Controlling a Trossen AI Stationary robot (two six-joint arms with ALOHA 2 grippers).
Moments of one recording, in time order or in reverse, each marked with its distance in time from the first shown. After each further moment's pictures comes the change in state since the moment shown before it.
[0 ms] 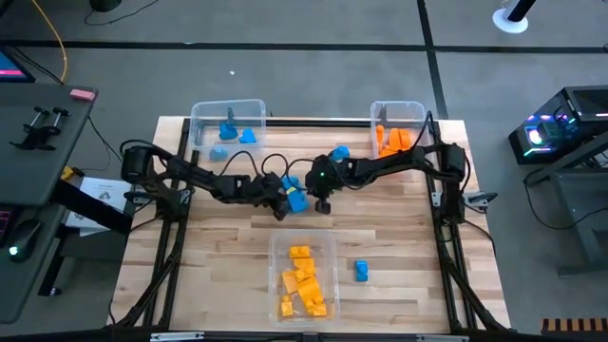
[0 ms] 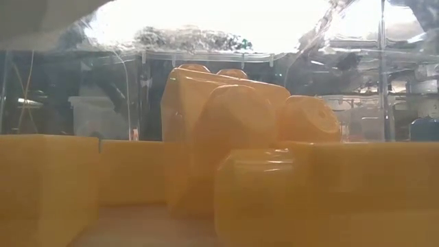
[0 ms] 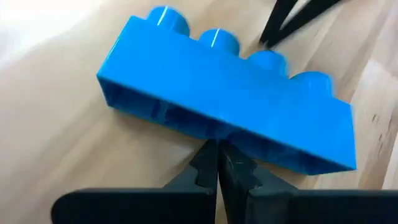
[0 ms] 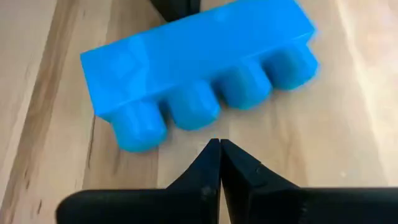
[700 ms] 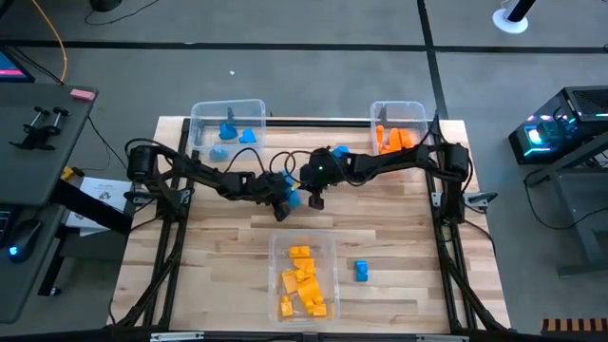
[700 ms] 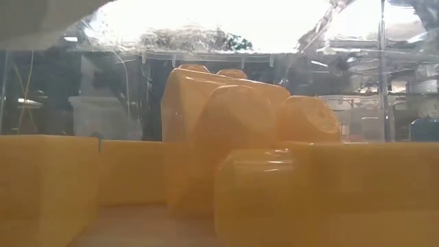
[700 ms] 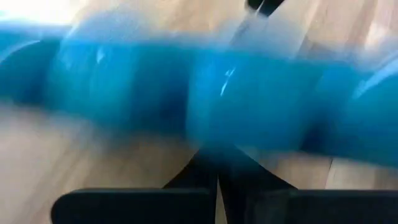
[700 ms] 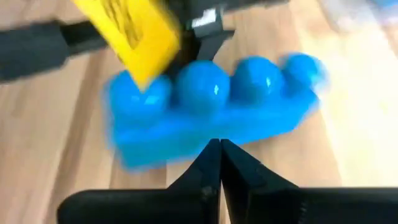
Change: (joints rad) left arm 0.022 0.051 0.061 -0.074 0.075 0.194; right arm 0.001 -0.024 0.066 0.028 -0.027 0.030
